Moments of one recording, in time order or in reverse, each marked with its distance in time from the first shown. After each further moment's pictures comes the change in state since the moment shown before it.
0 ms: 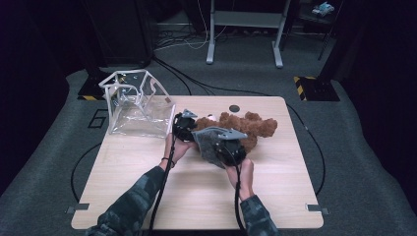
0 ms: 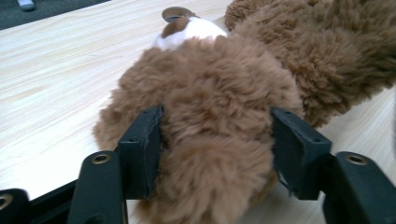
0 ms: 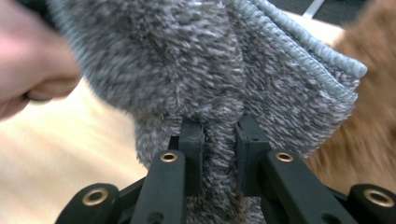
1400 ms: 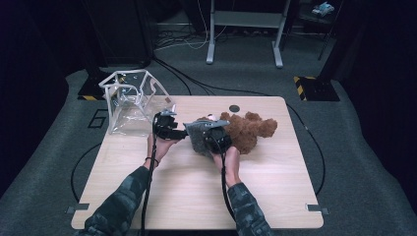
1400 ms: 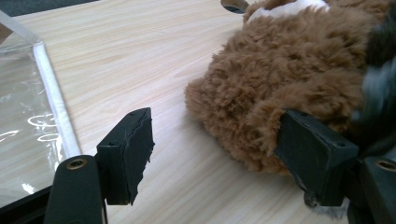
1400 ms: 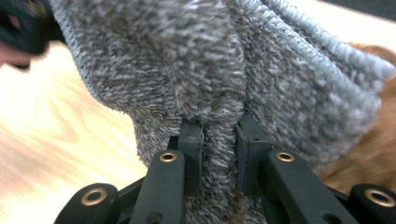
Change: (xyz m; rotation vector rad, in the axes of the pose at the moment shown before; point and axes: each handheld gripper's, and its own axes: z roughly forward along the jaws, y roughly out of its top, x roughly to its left) left arm 0.053 -0.023 -0.022 -0.014 0.080 -0.083; right arm 0.006 0.022 0.057 0.085 -0.011 0.019
